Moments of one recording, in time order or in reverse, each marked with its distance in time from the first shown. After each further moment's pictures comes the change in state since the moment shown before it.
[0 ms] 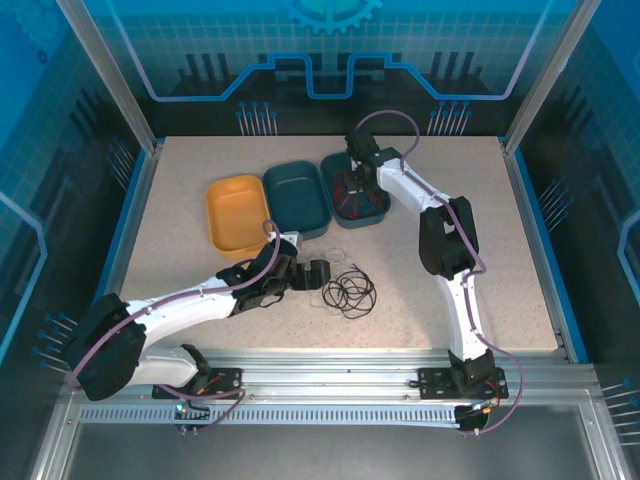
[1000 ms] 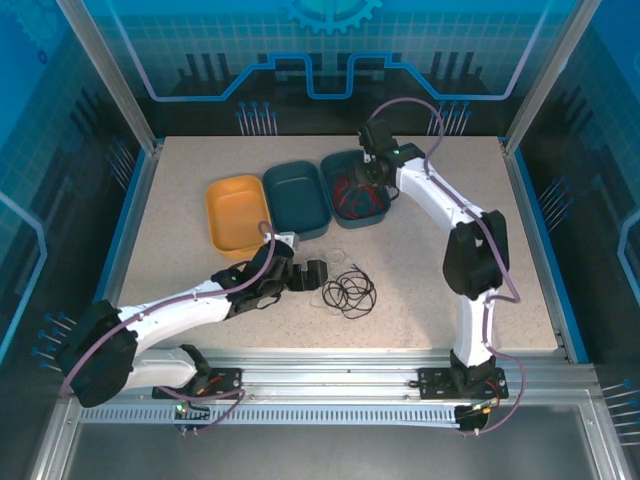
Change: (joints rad) left arm 0.000 -0.047 -0.016 -0.022 -0.014 0.002; right arm 0.009 -0.317 -0.216 -0.007 0.042 0.031
